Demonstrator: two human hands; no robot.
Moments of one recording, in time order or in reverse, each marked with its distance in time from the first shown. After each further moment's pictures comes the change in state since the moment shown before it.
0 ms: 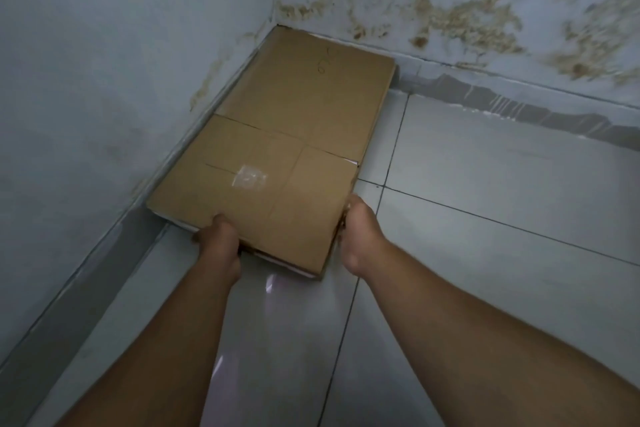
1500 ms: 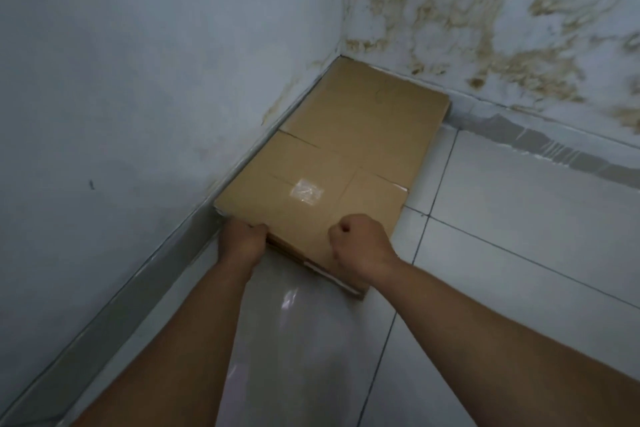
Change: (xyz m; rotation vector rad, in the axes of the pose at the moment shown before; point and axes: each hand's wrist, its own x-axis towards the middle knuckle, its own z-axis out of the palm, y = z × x) left_hand -0.098 0.068 -0.049 0.605 0.035 0.373; right_hand -0.016 0.018 0.045 -1.156 -0.071 -0.633
